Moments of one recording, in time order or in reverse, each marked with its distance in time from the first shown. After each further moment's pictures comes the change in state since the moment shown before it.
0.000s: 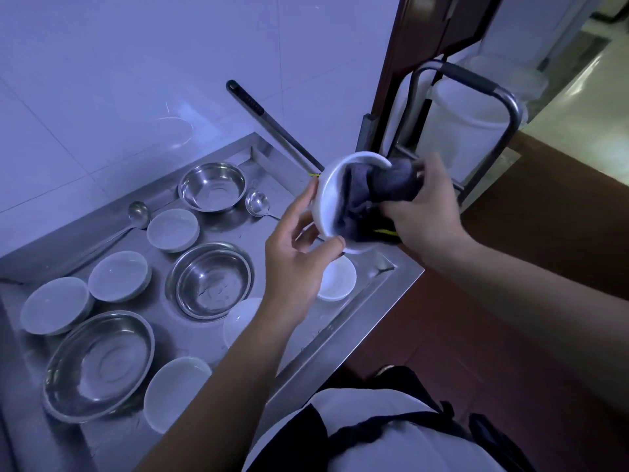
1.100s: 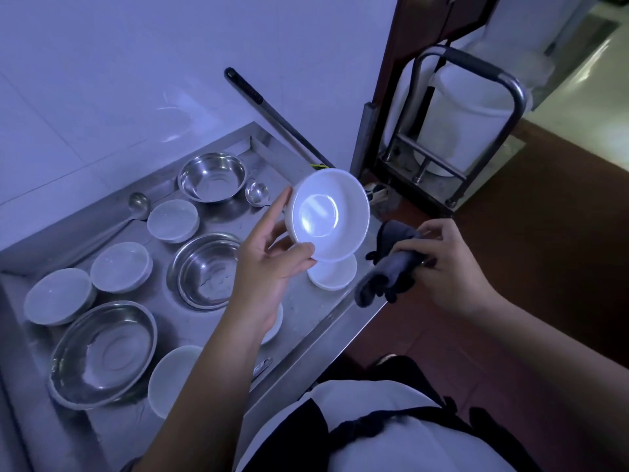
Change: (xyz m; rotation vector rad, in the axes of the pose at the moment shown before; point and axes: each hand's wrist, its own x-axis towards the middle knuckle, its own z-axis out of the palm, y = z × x) left_hand -0.011 -0.003 -0.040 0.001 -0.041 -0.139; right_hand -0.051 0.089 -0.032 -0.267 -0.278 -0.221
